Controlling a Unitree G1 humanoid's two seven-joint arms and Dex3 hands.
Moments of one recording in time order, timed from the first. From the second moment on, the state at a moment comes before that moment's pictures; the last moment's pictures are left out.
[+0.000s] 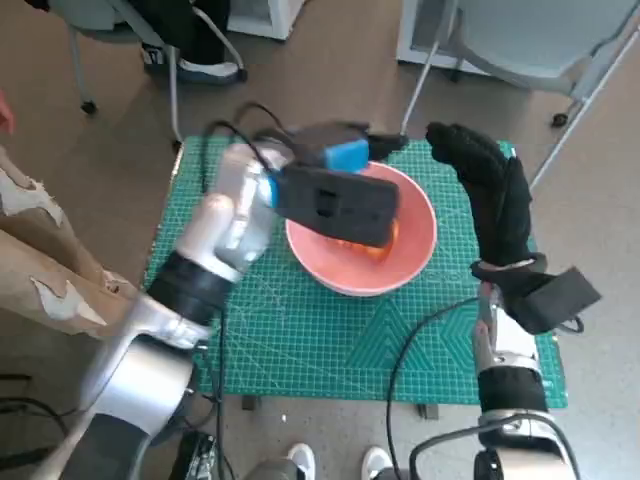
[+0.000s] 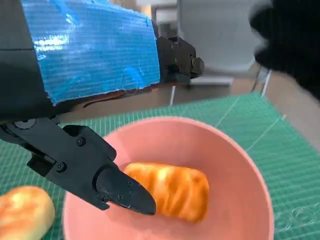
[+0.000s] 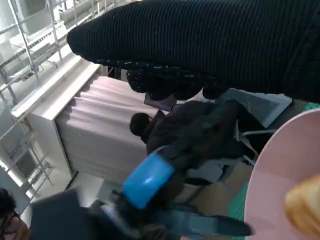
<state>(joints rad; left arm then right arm) -1.09 0.36 -0.38 0.48 0.58 0.08 -0.63 -0.70 -0.13 -0.15 0.78 0.20 -0.78 0.38</state>
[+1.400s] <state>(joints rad) -0.65 0.66 -0.18 0.04 0.57 0.19 -0.60 -0.76 -0.11 -0.16 0.87 0.23 -0.80 0.47</state>
